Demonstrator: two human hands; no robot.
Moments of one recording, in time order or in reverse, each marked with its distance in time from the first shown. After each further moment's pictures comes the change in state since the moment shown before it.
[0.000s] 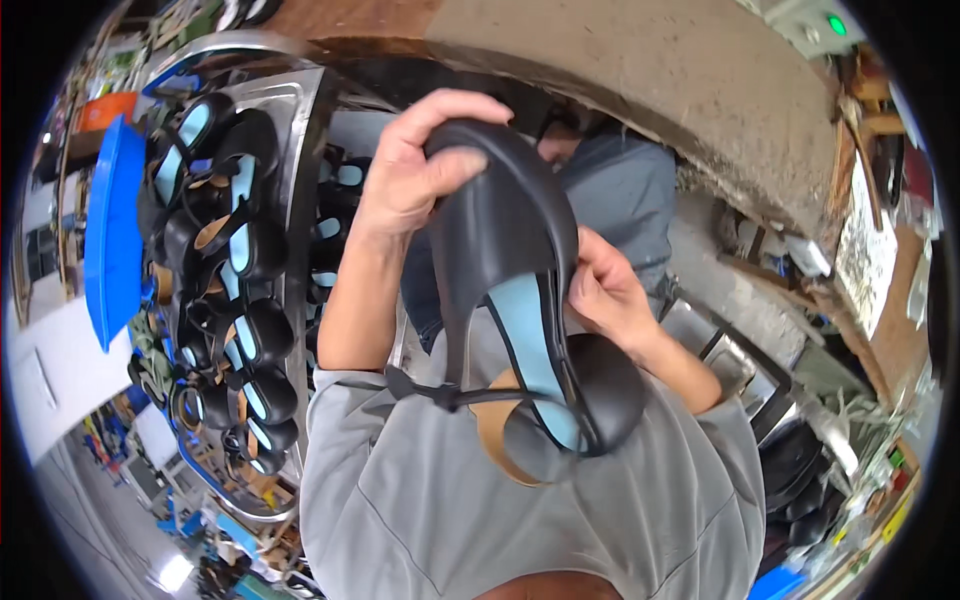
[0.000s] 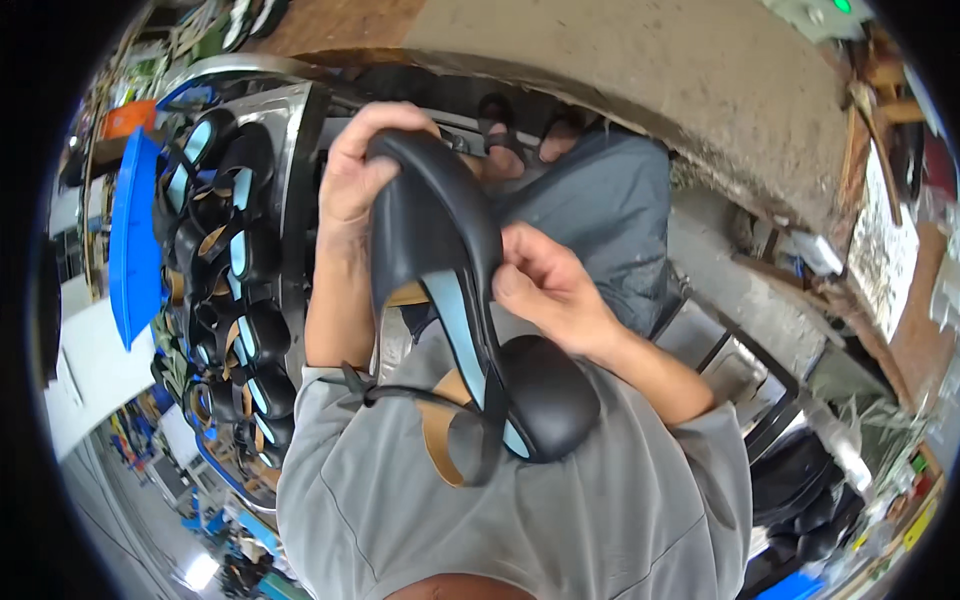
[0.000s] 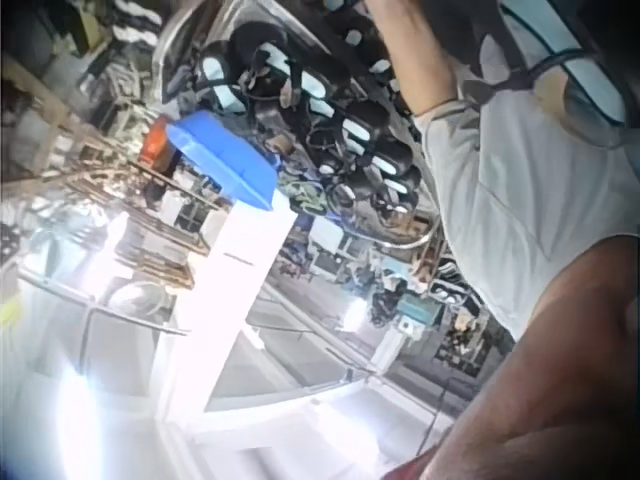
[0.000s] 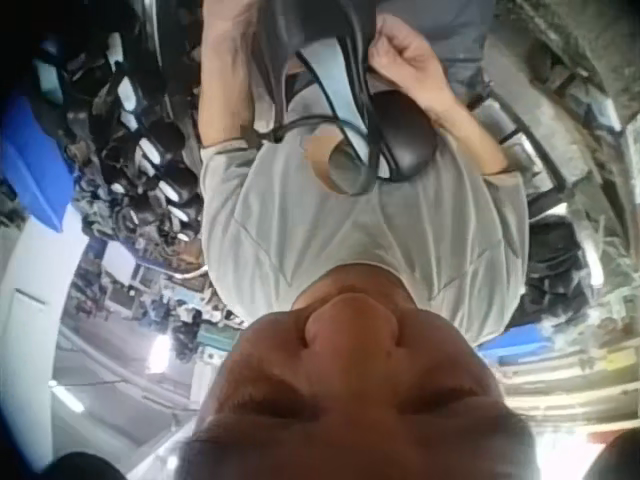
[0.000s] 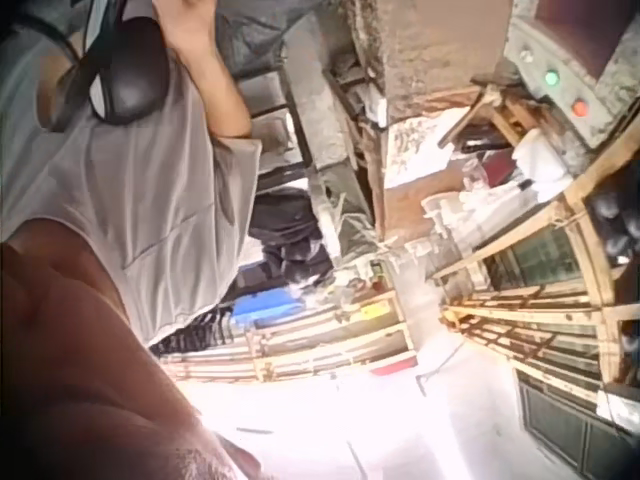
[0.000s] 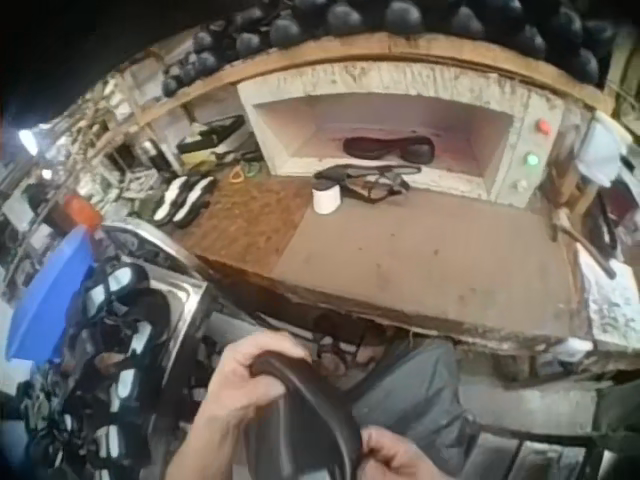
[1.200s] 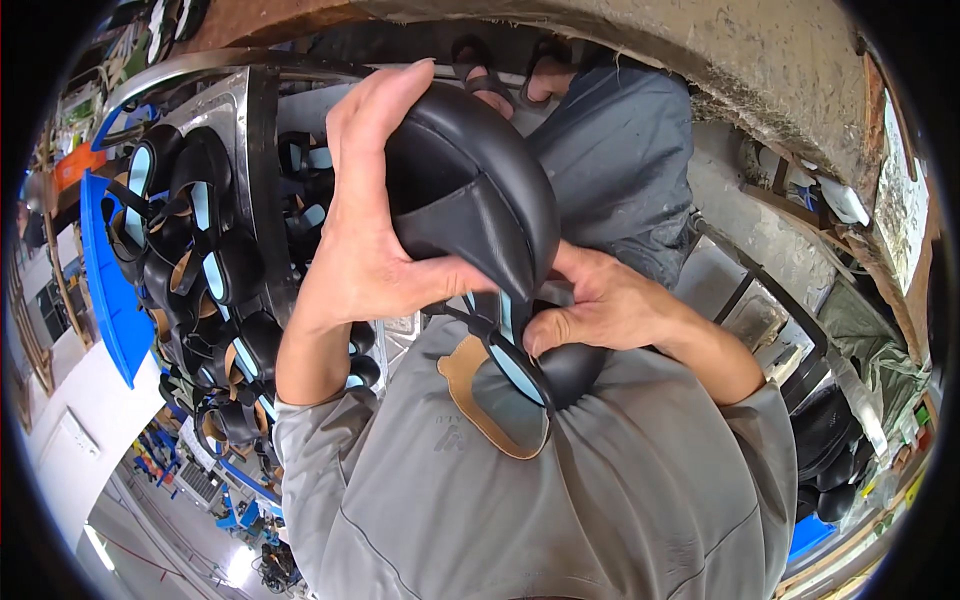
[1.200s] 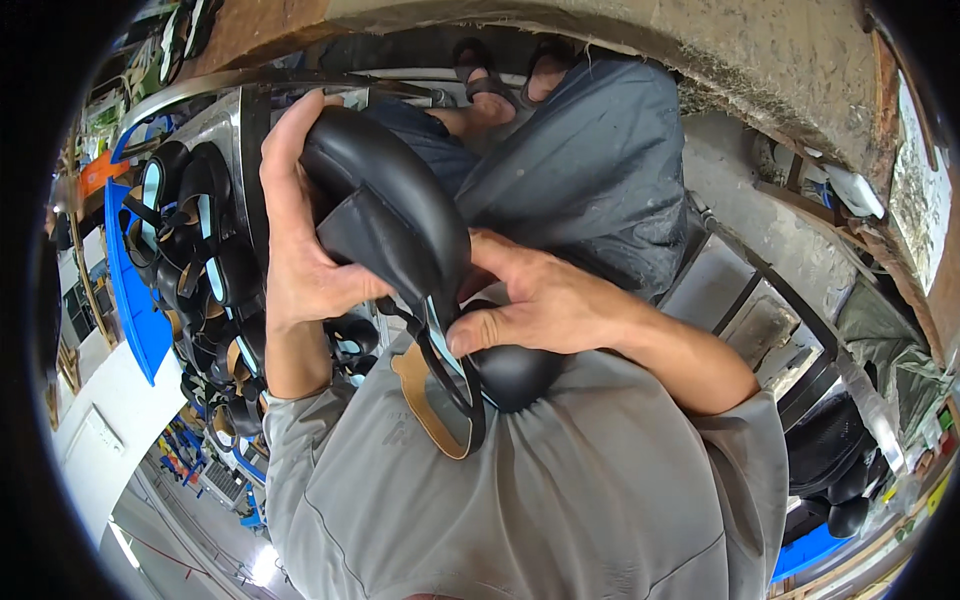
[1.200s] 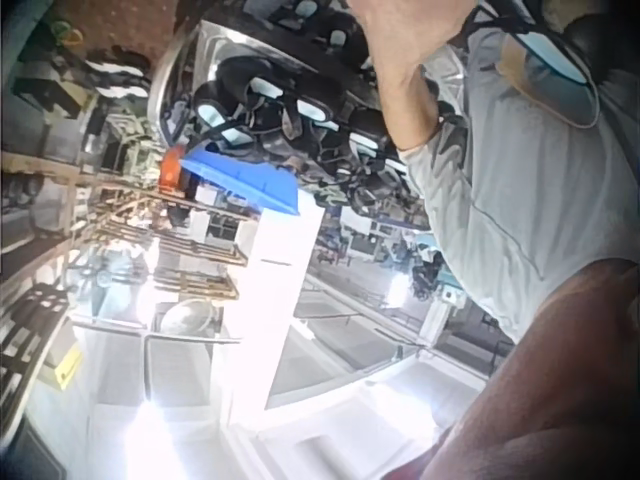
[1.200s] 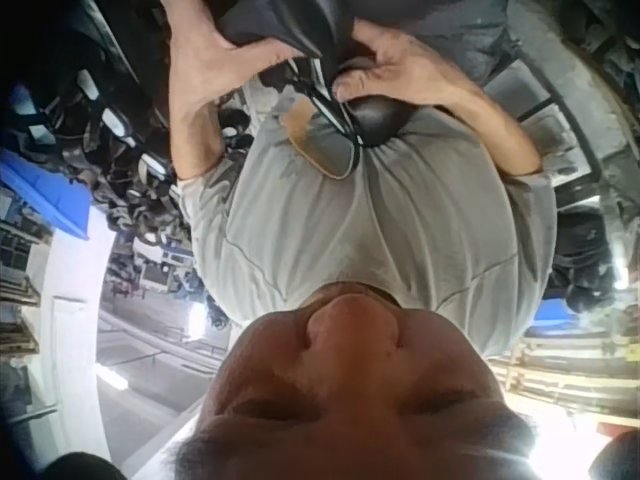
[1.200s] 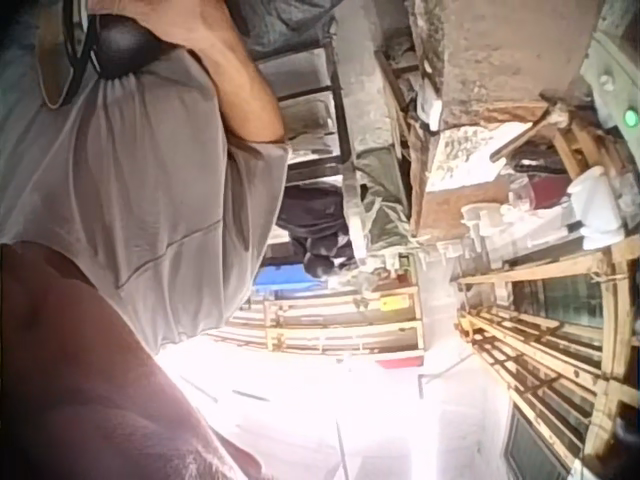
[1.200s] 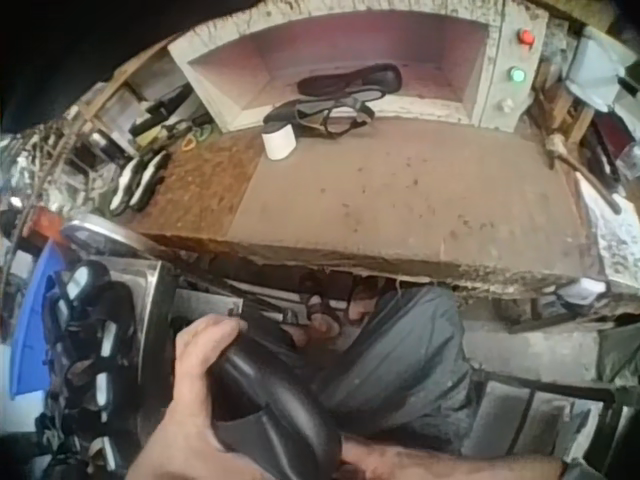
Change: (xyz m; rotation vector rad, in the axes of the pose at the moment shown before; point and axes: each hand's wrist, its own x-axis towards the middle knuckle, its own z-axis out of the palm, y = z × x) left_hand -0.014 0.012 0.022 0.887 -0.196 0.060; right_hand -0.005 0.012 -0.014 -0.149 -0.129 0.166
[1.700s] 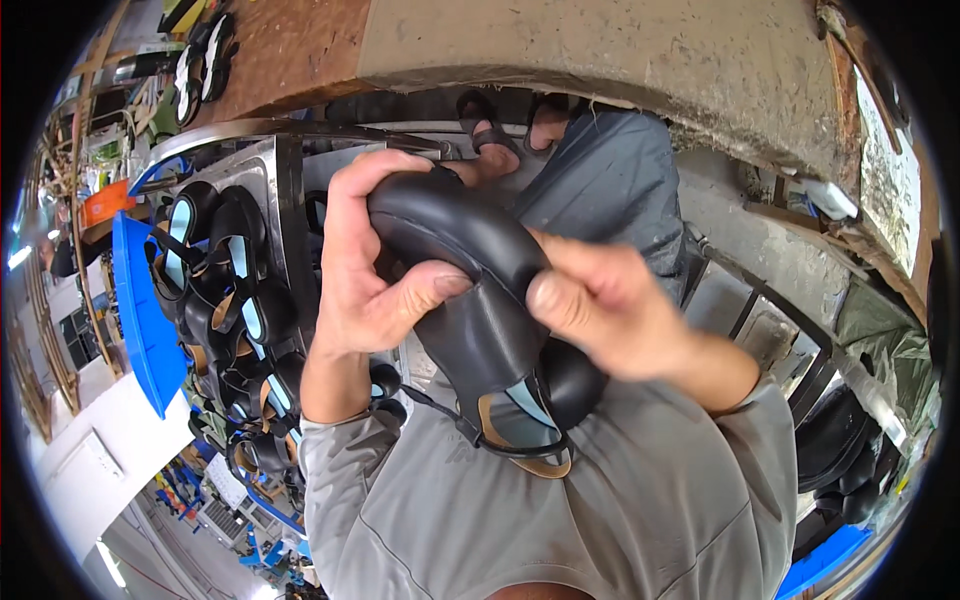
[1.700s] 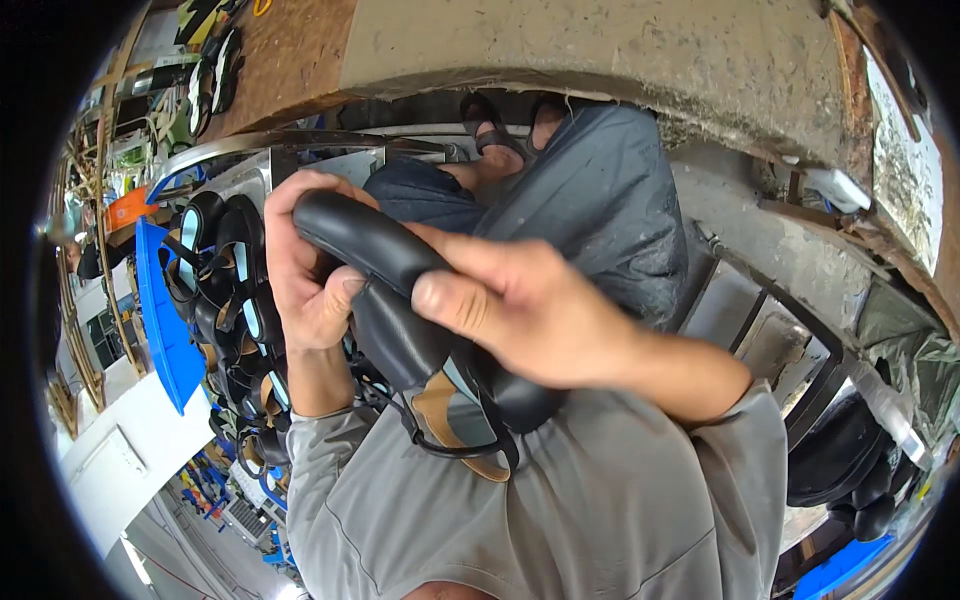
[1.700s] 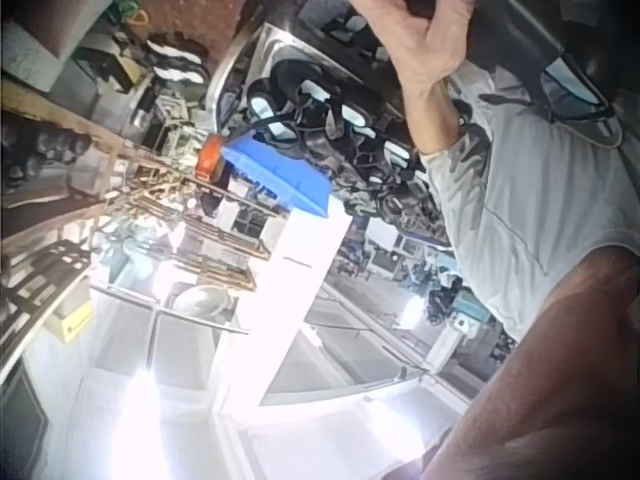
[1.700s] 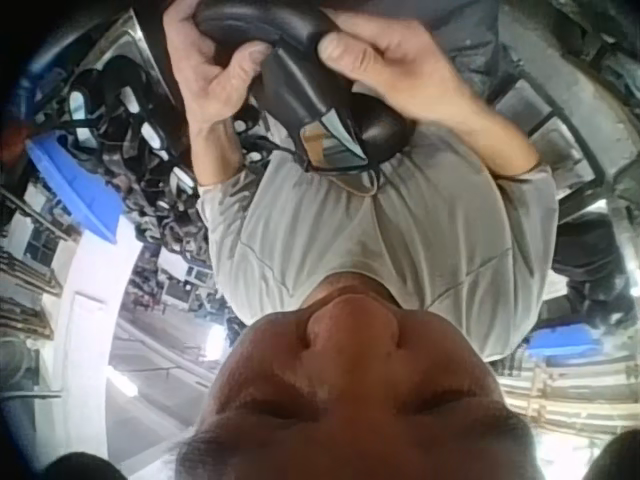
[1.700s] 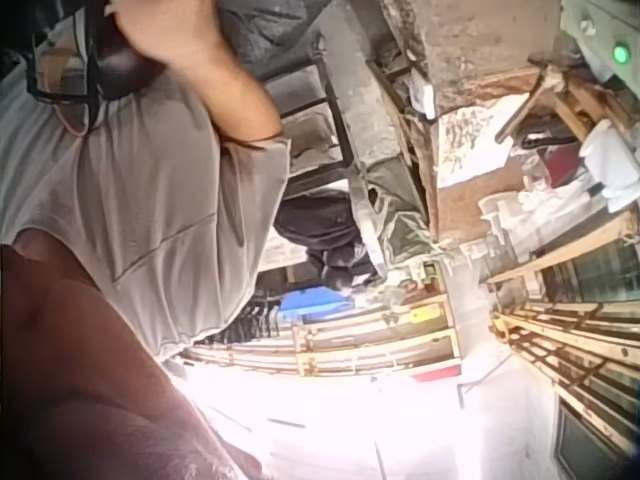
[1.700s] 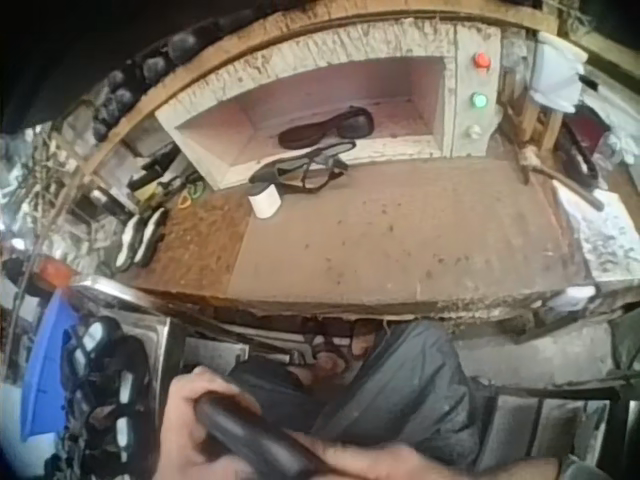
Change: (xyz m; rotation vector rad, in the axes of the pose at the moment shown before) left_hand 0.015 0.020 -0.002 -0.533 0.049 -0.049; right_hand 0.001 -0.060 0.016 -0.075 0.240 -0.321
